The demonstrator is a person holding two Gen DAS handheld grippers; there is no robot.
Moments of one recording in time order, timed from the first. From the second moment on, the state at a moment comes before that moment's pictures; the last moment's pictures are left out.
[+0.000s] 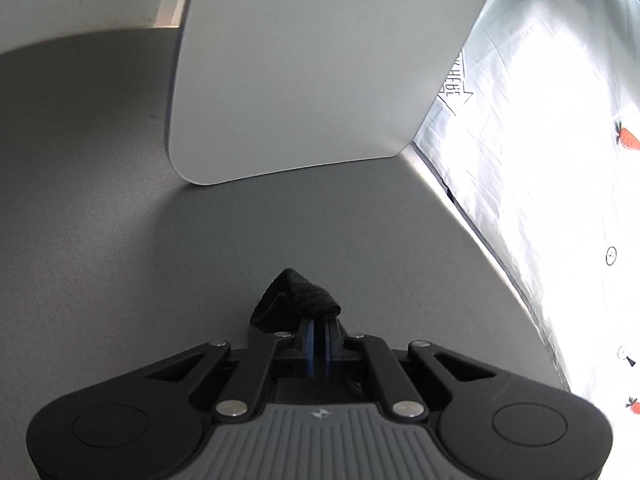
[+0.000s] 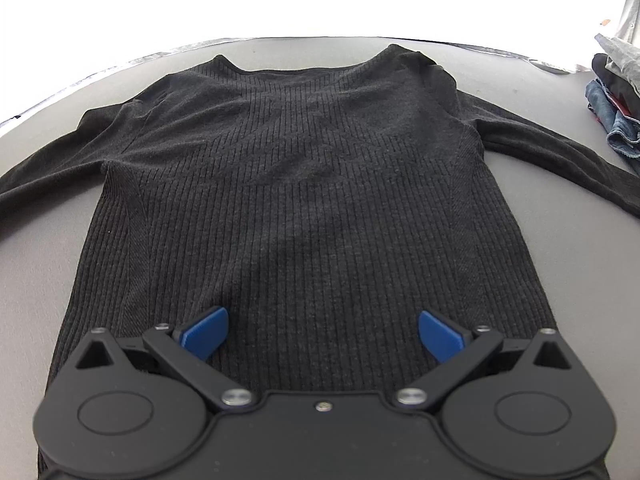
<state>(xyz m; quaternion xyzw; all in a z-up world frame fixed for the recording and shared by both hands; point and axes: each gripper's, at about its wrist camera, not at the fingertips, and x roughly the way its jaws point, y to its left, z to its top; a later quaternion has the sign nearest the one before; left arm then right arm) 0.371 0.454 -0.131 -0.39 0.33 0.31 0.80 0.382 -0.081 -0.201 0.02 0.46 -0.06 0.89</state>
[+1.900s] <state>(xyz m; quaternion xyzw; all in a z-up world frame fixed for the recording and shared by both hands) 0.391 -0.046 -0.146 0.01 0.40 -0.24 0.88 0.267 -0.202 -0.166 0.11 0.43 -0.12 0.89</state>
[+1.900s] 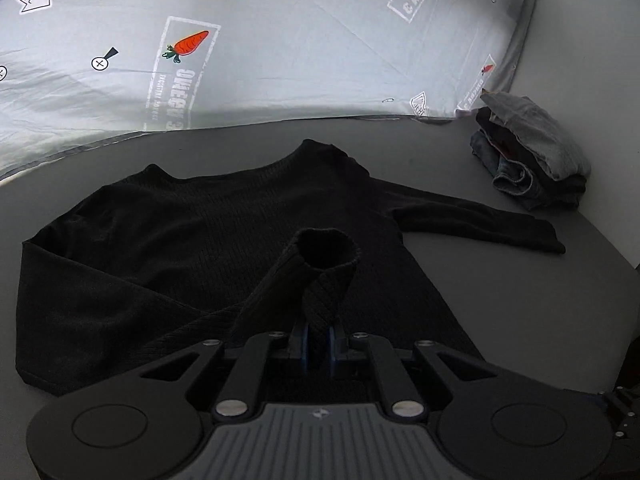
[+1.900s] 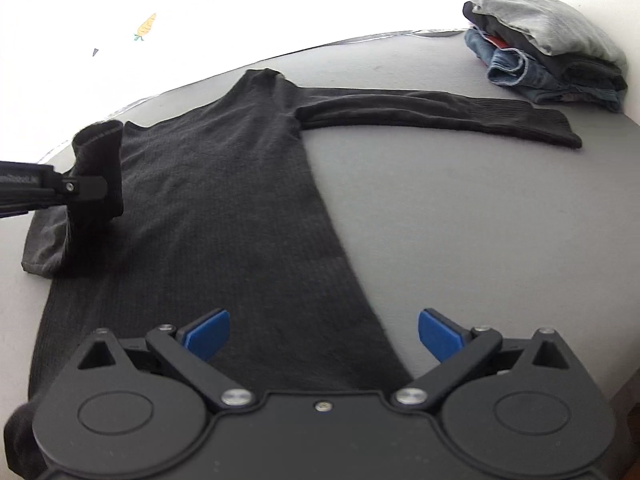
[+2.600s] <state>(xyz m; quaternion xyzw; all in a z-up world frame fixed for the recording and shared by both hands) 0.398 -0.135 -0.193 -0.03 0.48 -0.06 0.87 0.335 -0.492 -0.176 0.15 0.38 -0.23 0.89</state>
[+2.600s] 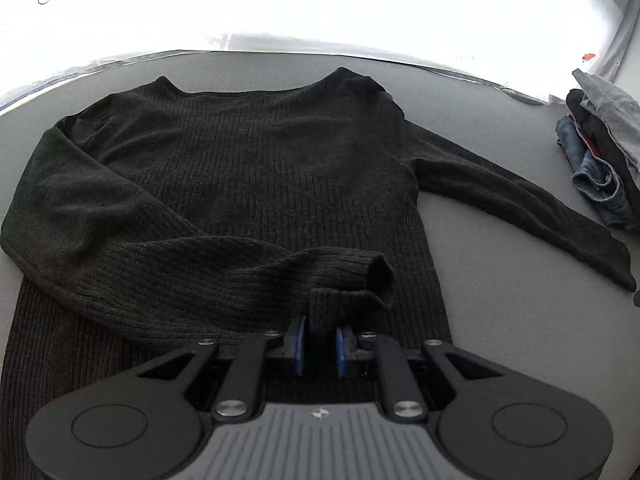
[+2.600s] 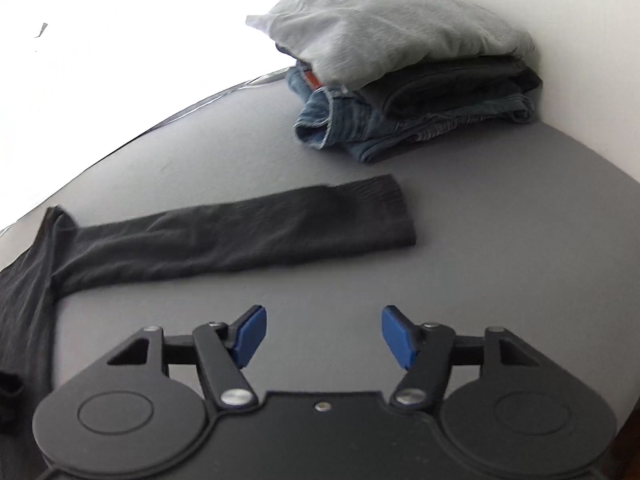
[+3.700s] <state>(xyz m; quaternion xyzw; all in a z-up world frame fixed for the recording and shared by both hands) 0.294 -0.021 -0.142 -0.07 0.45 0.12 0.88 0.373 -0.298 -0.164 0.00 0.42 0.12 0.90</state>
